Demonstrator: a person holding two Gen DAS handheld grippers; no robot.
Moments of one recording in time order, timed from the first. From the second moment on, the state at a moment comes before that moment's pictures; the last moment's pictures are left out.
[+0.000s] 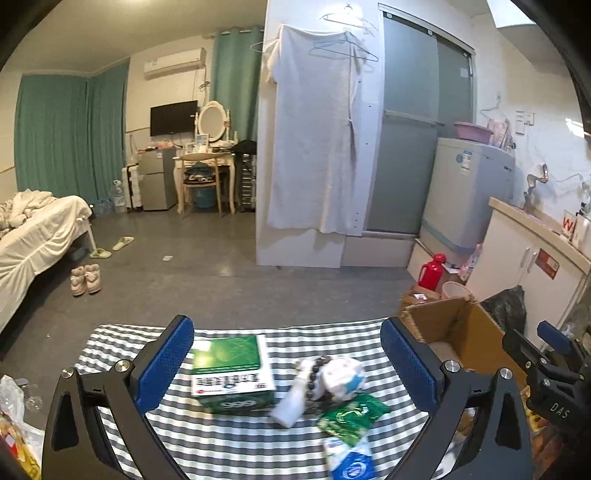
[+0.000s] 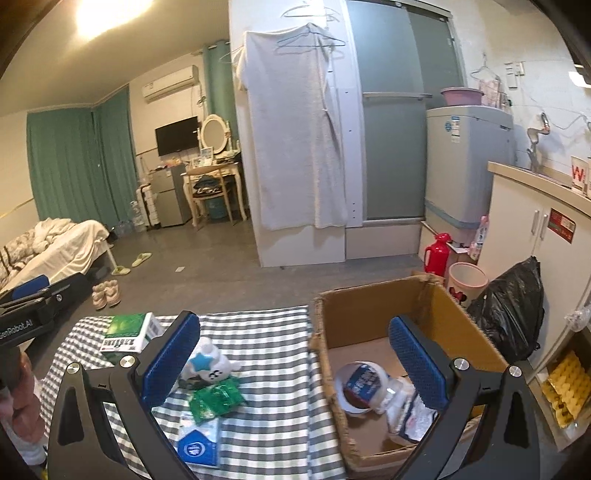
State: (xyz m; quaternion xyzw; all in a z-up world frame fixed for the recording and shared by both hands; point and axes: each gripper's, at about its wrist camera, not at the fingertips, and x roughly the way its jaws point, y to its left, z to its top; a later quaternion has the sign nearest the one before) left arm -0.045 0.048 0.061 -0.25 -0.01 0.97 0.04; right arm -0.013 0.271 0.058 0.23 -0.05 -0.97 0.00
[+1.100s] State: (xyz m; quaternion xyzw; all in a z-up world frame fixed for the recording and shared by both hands) left arm -0.047 -0.048 0.036 -0.29 -0.02 0.96 -0.04; right arm -0.026 0.169 0.040 0.26 -0.01 -0.96 0.08
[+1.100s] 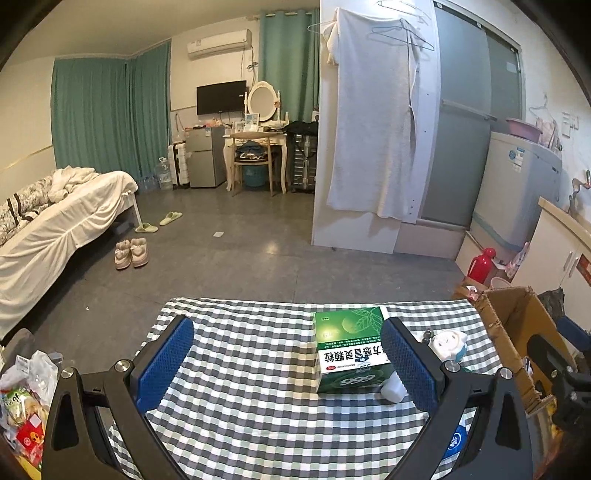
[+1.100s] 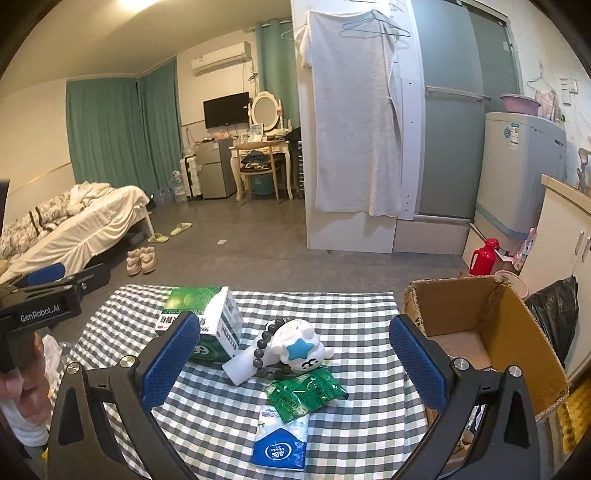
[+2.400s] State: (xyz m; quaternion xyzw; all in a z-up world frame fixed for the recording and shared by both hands) left arm -0.111 -0.007 -0.042 -0.41 -0.01 0.91 0.02; right arm -0.043 0.150 -0.056 0.44 0.03 -0.89 0.07
